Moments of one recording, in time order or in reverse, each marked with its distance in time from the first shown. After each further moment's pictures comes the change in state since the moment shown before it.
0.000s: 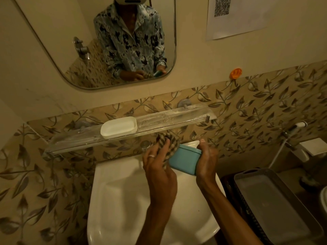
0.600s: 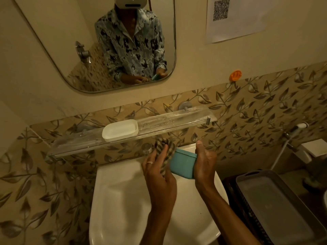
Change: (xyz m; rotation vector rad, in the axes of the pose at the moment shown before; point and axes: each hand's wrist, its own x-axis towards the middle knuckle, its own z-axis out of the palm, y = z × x) left_hand -0.005 -0.004 -0.002 -0.086 0.017 -0.049; right_hand -0.008 -0.001 0.006 -0.090 0.004 -0.035
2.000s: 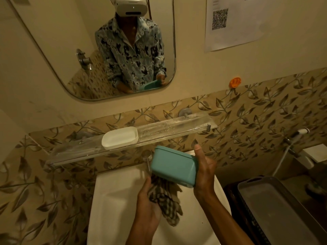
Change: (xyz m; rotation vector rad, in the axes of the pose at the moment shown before) left_hand 0.005 -0.022 -0.025 -1.026 -0.221 -1.073; right_hand -0.004 -0.009 -0.001 0.296 -0.179 0.035
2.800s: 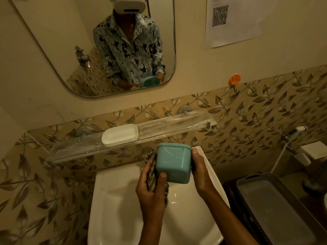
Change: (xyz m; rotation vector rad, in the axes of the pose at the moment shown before) left_hand -0.012 -0.009 0.008 0.467 0.061 0.719; right_hand 0.012 0.026 -0.013 -0.126 -0.321 0.000
